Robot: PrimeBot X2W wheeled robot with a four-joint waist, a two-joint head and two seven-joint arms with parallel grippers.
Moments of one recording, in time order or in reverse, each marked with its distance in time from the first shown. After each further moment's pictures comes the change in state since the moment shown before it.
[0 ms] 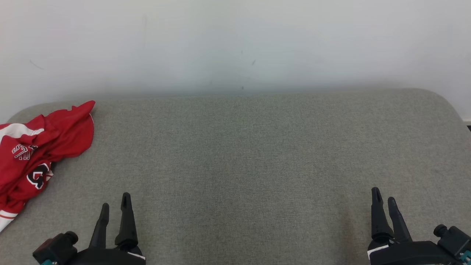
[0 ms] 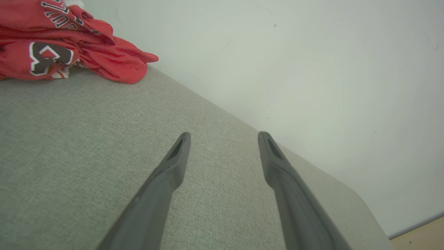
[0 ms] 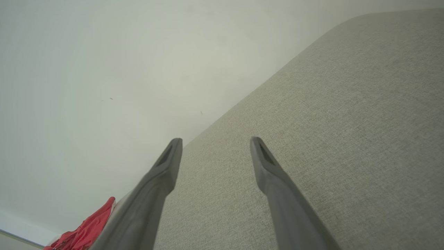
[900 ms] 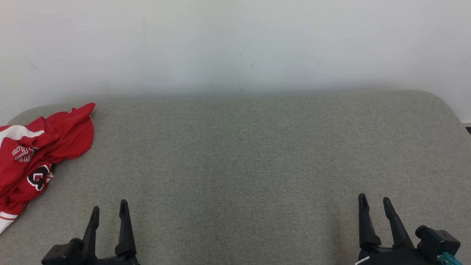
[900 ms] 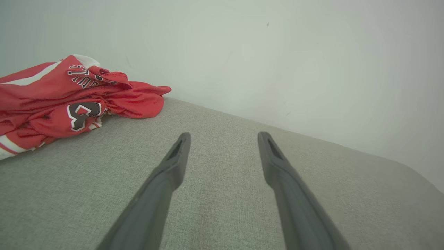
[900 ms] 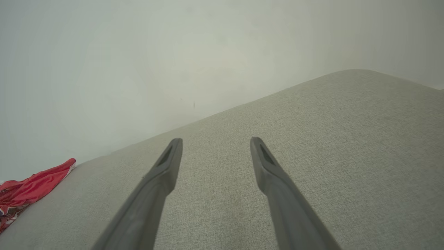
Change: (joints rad) left arm 0.040 0.002 0.028 -0.011 0.306 -0.002 -0.070; right arm 0.015 -0.001 0.023 0.019 -0.346 0.001 -0.065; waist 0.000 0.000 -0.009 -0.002
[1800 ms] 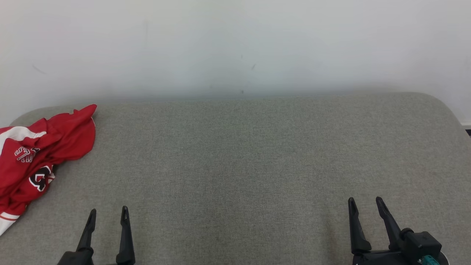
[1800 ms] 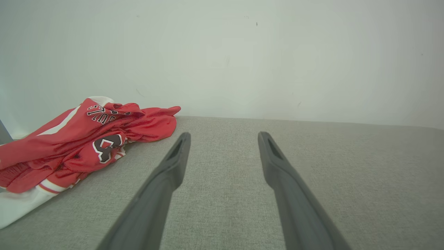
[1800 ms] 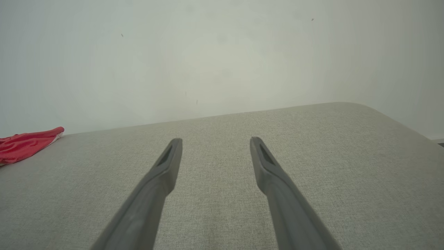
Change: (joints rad) left arm 0.029 0.011 0.011 -0.006 0.236 0.001 -0.059; right arm 0.002 -0.001 0.020 0.019 -0.227 0.003 -0.055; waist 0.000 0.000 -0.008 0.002
